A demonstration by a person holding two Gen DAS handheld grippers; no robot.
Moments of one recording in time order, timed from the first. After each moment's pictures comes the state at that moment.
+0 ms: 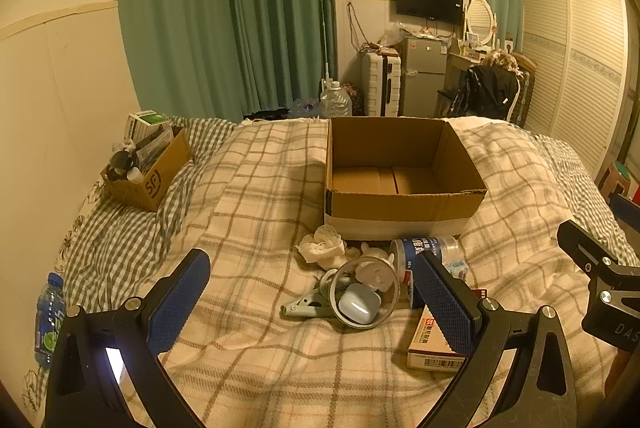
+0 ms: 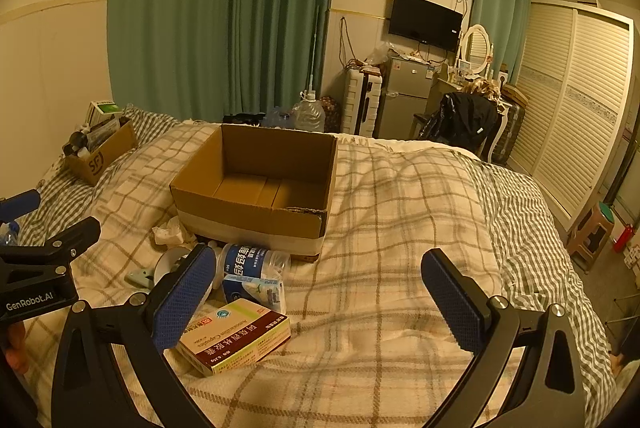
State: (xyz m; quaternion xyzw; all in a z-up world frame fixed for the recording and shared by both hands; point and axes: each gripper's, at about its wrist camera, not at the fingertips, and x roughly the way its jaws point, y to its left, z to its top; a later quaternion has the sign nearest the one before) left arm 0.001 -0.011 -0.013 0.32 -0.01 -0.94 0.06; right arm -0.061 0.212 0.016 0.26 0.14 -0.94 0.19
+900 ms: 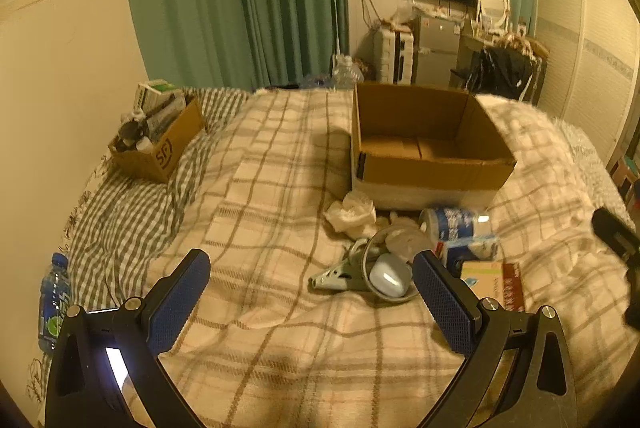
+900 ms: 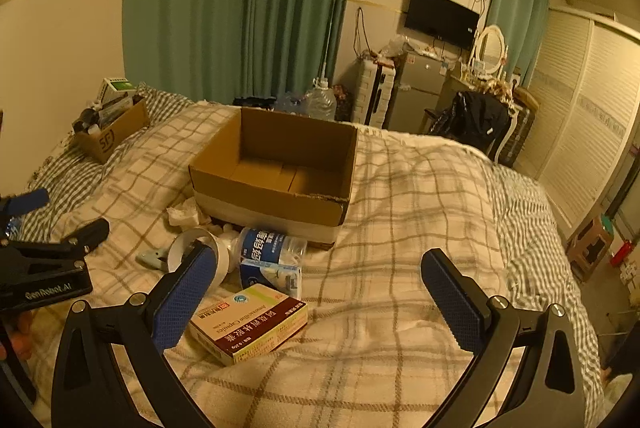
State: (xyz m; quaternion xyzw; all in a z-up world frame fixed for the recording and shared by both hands) left arm -0.003 -0.040 -0.043 0.37 0.01 -0.92 0.10; right arm -0.052 0.190 0.013 0.28 0.17 -0.92 0.21
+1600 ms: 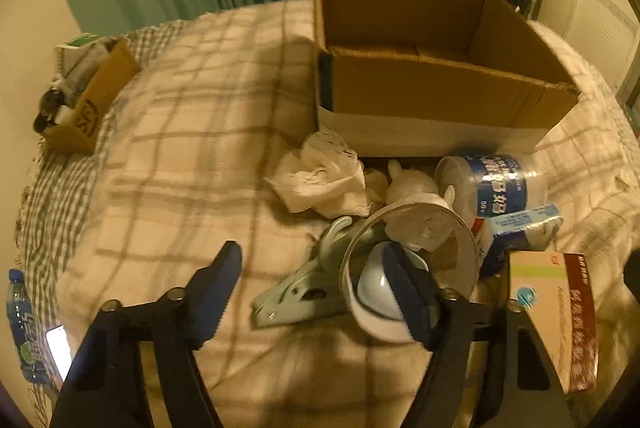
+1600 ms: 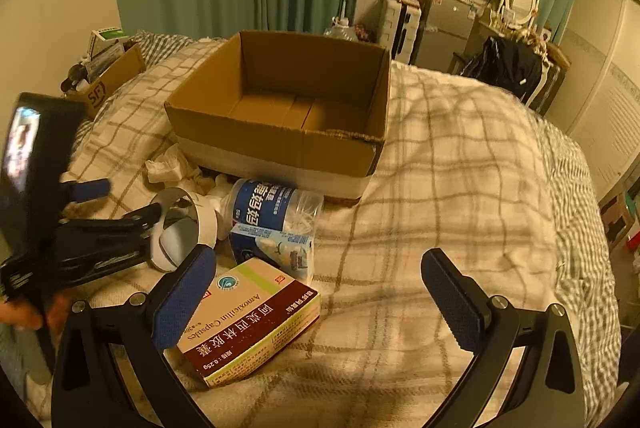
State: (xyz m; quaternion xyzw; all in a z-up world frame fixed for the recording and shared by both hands) left arm -0.109 -0.024 -0.139 0.50 -0.01 -0.86 0.06; right arm -0.122 0.171 -0.057 0.39 0.18 -0.87 0.23
